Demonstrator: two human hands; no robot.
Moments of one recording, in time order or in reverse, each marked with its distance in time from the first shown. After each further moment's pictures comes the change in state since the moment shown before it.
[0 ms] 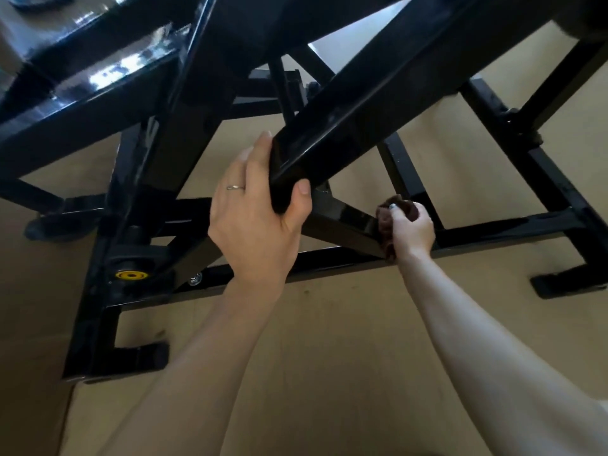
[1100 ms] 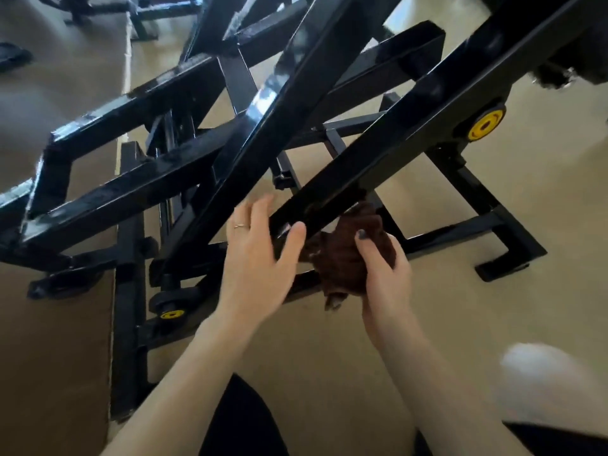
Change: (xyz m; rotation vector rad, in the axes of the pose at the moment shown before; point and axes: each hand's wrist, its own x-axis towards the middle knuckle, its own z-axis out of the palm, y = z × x) left_hand 0.055 0.010 -0.102 -0.350 -0.659 -0.141; right_hand -0.205 -0.125 -0.038 0.635 -0.111 0.043
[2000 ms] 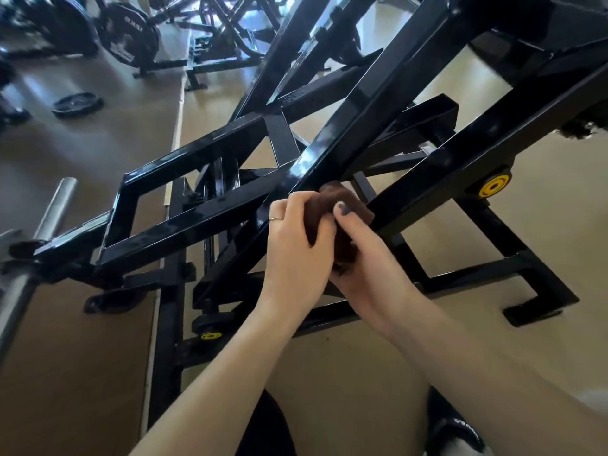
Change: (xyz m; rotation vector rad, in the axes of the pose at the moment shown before) left_hand 0.029 0.079 -0.043 -0.349 0.163 -0.006; right_hand -0.028 -0.095 0.074 0.096 -0.595 0.122
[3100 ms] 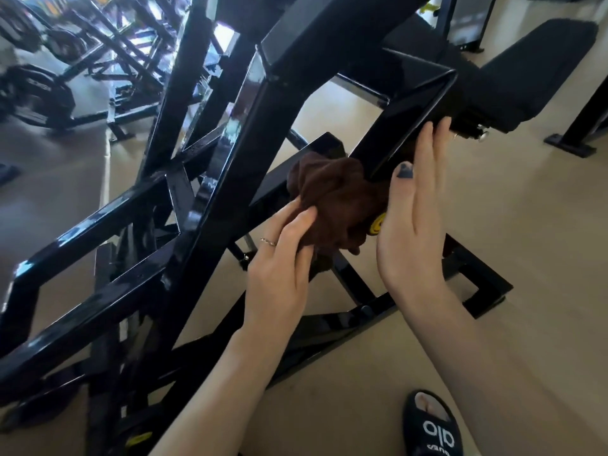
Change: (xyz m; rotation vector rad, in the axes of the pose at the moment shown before) left_hand 0.048 0.009 0.112 0.207 -0.032 0.663; right_hand 0.019 -0.118 -0.109 -0.828 0.724 -0.825
